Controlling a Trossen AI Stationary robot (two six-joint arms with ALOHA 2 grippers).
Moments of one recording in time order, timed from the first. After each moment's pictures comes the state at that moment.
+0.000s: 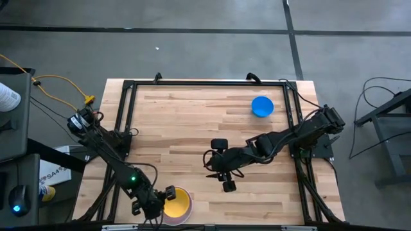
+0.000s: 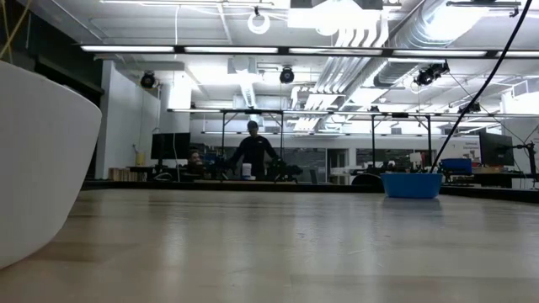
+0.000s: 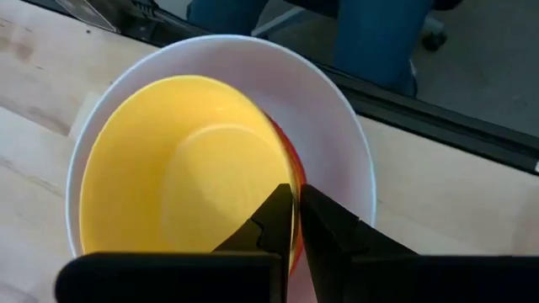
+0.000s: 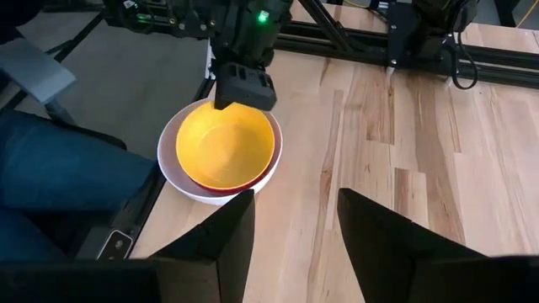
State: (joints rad) left arm -0.82 1.58 1.05 -0.41 0.01 0.38; right arm 0.39 1.68 1.51 -0.44 0.10 0.11
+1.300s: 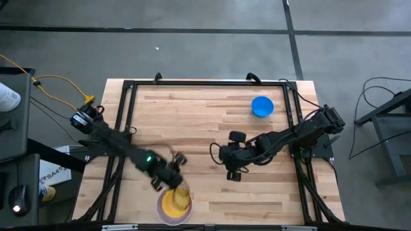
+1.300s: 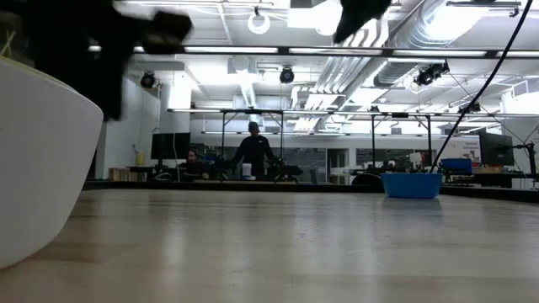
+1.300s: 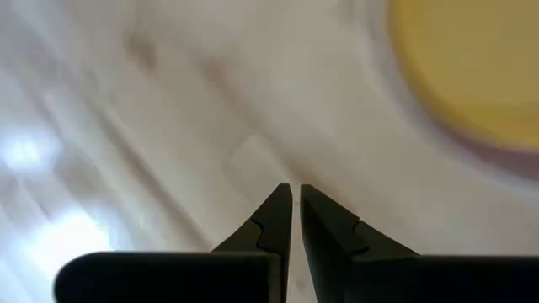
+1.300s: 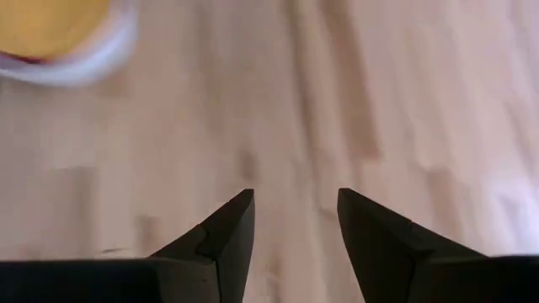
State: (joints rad) left arm -0.53 1.57 1.12 -0.70 -0.24 0.28; right arm 0.38 1.68 1.51 -0.91 0.32 0.42
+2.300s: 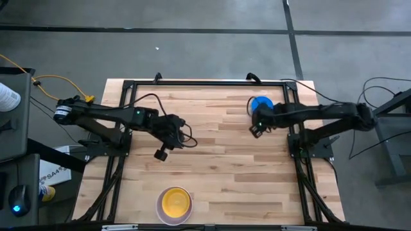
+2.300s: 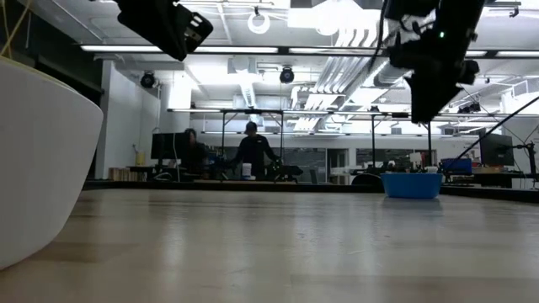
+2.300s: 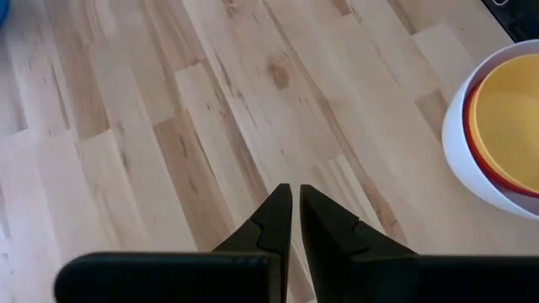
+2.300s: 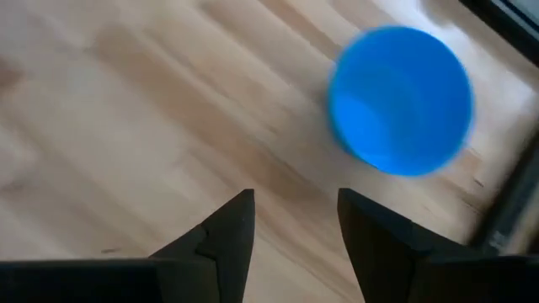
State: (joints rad) left arm -0.08 1.28 1.12 -0.74 0.14 0.32; right arm -0.08 1.18 0.92 -1.05 0.39 0.76
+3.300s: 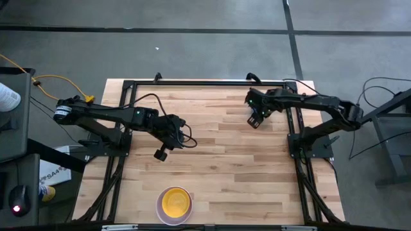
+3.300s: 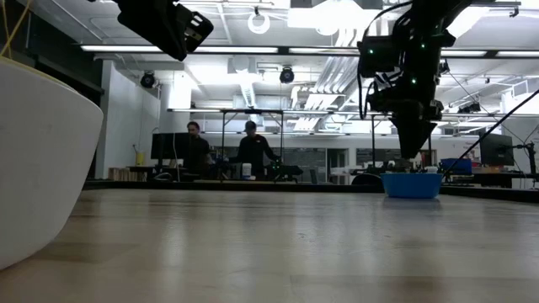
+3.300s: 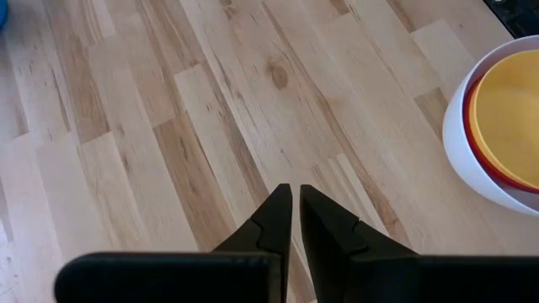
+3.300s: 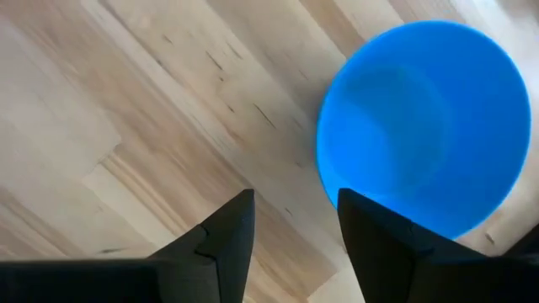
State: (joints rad) left arm -0.08 1.28 1.12 -0.74 0.14 0.33; right arm -0.48 1.38 0.90 -0.89 0.13 0.26
